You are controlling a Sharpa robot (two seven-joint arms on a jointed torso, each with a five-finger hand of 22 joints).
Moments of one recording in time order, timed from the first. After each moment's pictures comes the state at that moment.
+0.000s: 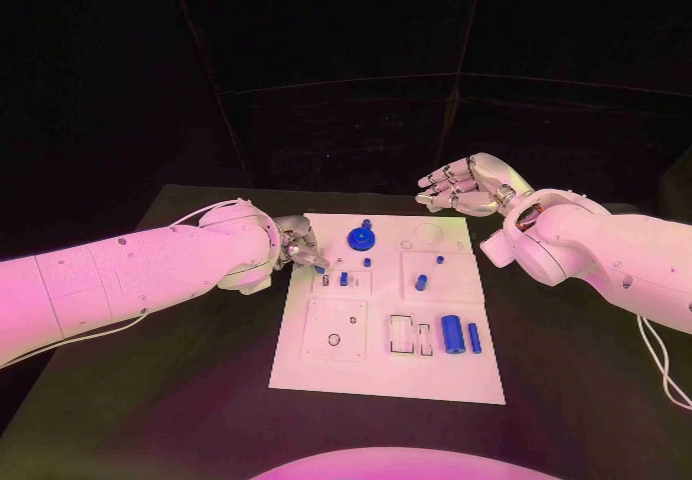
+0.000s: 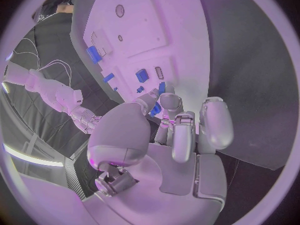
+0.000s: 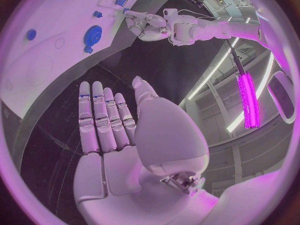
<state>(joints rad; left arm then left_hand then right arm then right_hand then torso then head) 1.25 -0.74 -0.10 1.42 -1.12 -0.02 -0.47 1.14 0.04 0.43 -0.03 0.05 0.91 0.06 0.61 0.46 1.25 -0.02 1.00 0.86 1.47 -0.07 1.57 1.31 0.08 1.41 0.03 1.31 1.23 1.25 -0.78 -0.02 1.41 -0.77 -0.37 0.16 1.41 -0.01 -0.02 0.13 0.30 0.84 0.21 0.14 0.07 0.92 0.18 0.34 0.07 1.08 0.13 0.16 0.17 0.17 0.94 0.24 0.25 0.08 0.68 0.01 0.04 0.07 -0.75</state>
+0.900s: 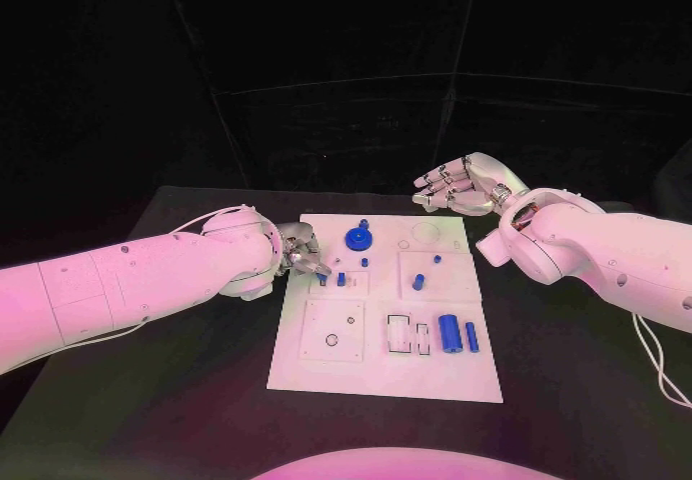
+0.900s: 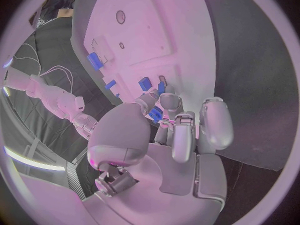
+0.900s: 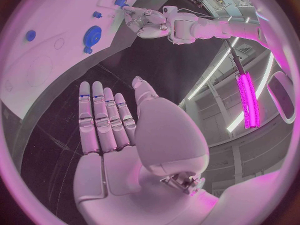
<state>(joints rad) 1.24 -0.73 -0.09 1.44 -1.15 0.00 -0.48 1.14 0.04 0.43 -0.03 0.04 0.91 0.06 0.61 0.46 1.25 -0.02 1.00 0.86 1.47 -0.07 1.57 1.31 0.08 1.41 0.03 1.31 1.23 1.25 -0.78 -0.02 1.41 -0.77 -0.36 0.16 1.41 -0.01 -0.02 0.13 0.30 0.84 0.21 0.14 0.07 0.92 0.18 0.34 0.07 1.08 0.13 0.16 0.17 0.17 0.94 0.24 0.25 0.08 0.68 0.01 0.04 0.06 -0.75</state>
